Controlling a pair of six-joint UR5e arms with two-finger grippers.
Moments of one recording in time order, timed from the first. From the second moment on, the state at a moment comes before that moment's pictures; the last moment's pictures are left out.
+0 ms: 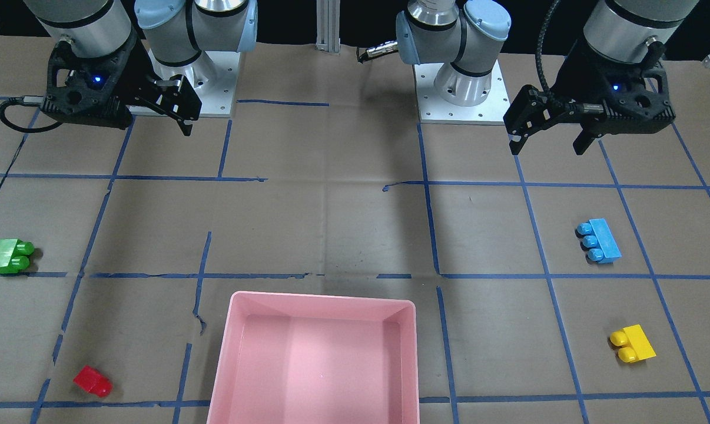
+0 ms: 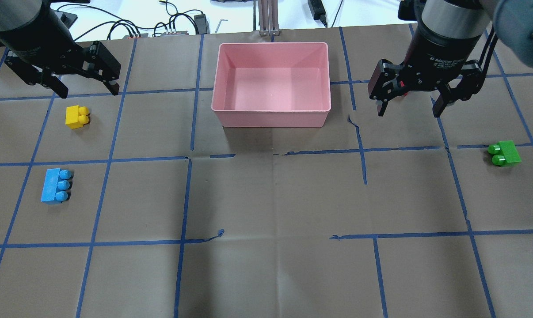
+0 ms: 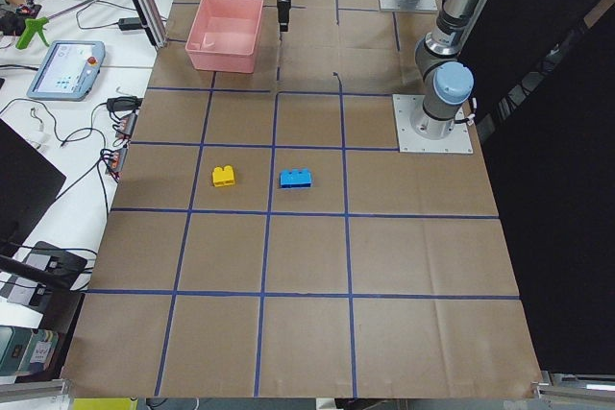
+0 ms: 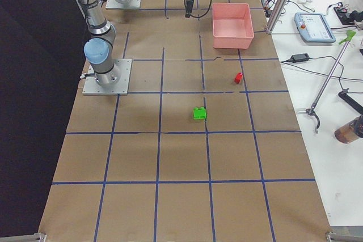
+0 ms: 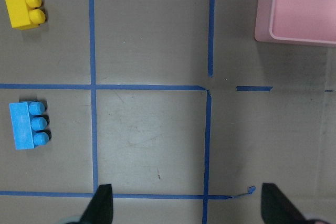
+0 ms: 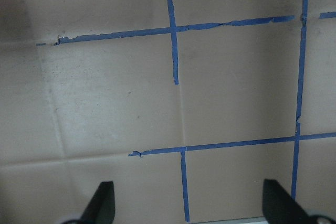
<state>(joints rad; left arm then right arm) -1.44 -1.57 -1.48 -1.63 1.58 0.11 1.58 -1.57 1.52 -1.40 -1.58 0.10</state>
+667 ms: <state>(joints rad) -1.43 -1.57 -1.47 -1.64 1.58 0.11 1.58 -1.57 1.52 -1.40 -1.58 0.10</state>
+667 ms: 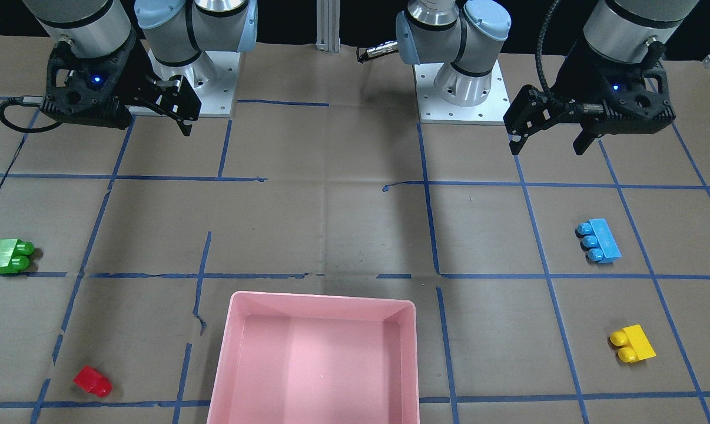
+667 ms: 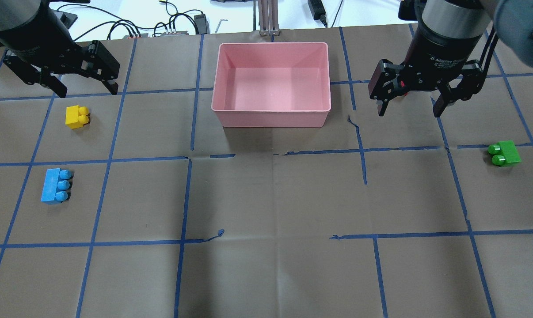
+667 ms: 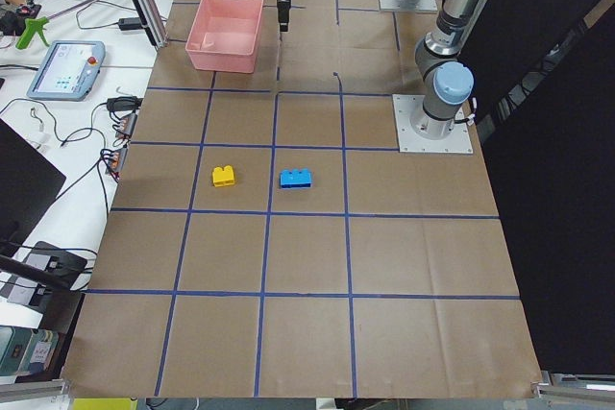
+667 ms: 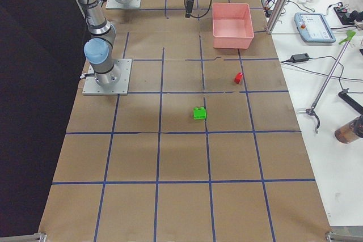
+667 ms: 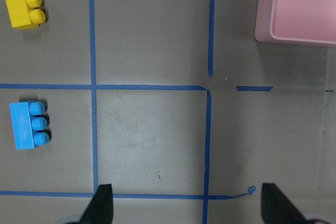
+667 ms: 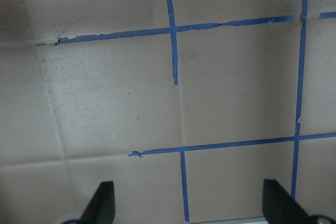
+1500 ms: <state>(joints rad) -1.22 -1.68 -1.51 -1.68 1.77 0.16 1.54 -1.57 1.52 -1.41 -1.59 -0.01</state>
